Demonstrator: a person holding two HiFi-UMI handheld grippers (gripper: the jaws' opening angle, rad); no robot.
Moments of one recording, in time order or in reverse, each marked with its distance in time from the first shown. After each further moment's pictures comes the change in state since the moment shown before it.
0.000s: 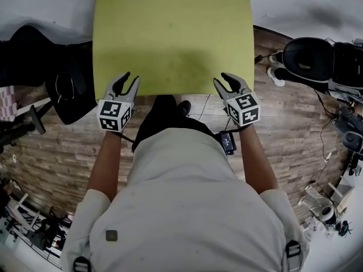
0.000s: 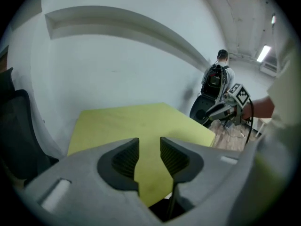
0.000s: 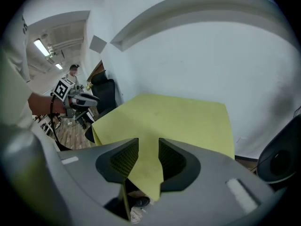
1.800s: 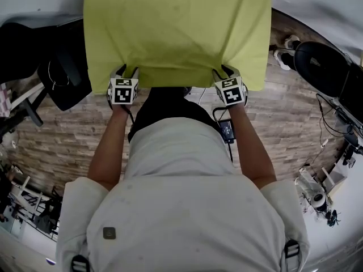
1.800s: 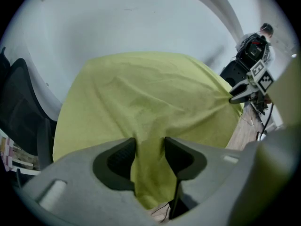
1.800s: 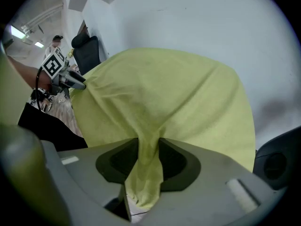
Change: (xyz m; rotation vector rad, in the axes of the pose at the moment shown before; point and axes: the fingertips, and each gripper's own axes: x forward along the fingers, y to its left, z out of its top) left arm 0.088 0.074 -0.157 -0.086 0.490 0.142; right arm 0.114 -0.034 -0.118 -0.020 0.421 -0.098
